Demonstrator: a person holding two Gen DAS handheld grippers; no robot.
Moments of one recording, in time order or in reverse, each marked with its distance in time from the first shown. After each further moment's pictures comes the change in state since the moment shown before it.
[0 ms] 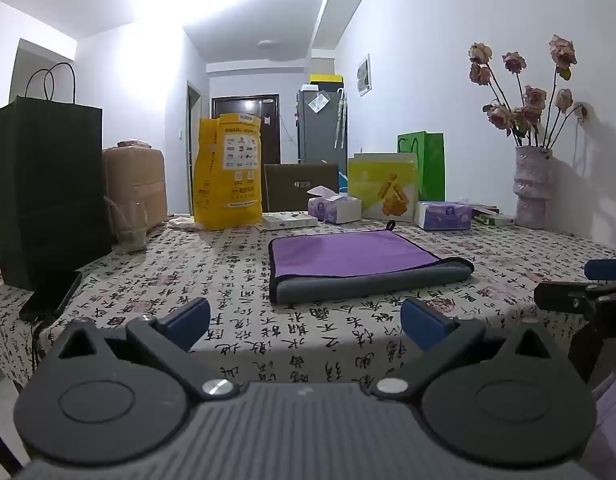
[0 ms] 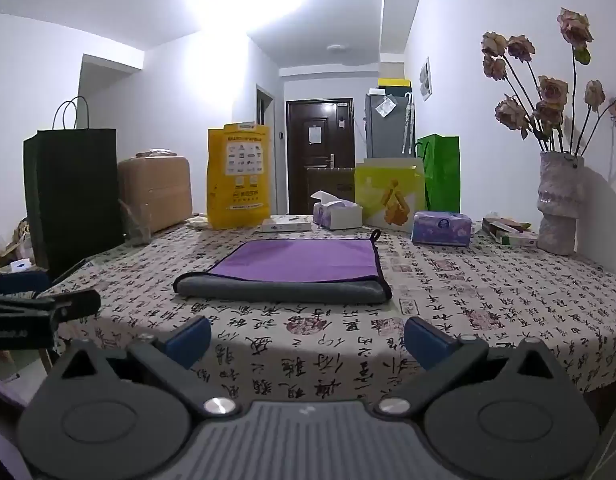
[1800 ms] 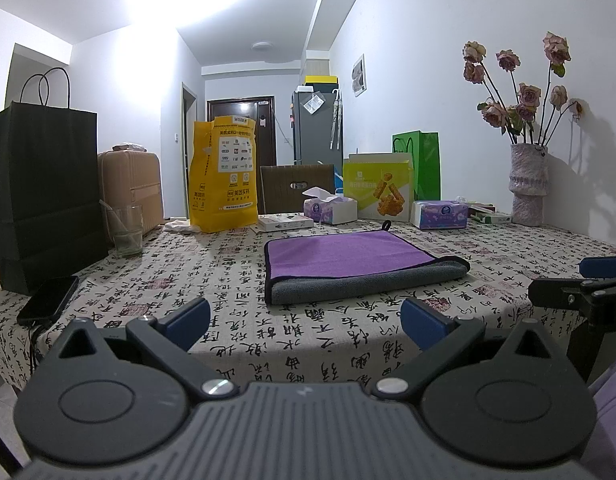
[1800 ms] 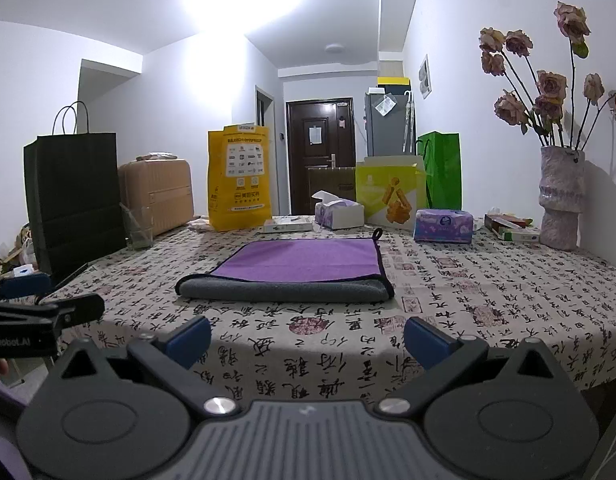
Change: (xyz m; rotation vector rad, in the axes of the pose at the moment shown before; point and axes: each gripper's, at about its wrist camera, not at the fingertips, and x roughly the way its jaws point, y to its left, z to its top) left arm 0.001 -0.004 0.001 0.012 -0.004 -0.014; right arm 0.002 -0.001 0.000 0.017 0.009 0.005
